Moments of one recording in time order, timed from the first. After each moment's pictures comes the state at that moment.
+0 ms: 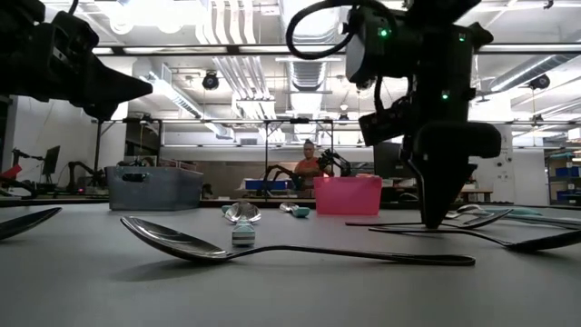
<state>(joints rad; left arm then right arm) -0.07 0.07 0.02 0.02 -0.28 -0.04 0.16 1.82 1.08 -0.74 0.08 0.41</state>
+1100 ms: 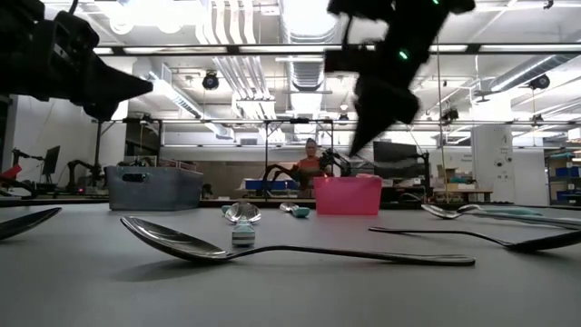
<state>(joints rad) -0.07 0.07 0.02 0.05 -0.28 -0.07 0.14 1.73 1.21 -0.63 0.46 0.13</state>
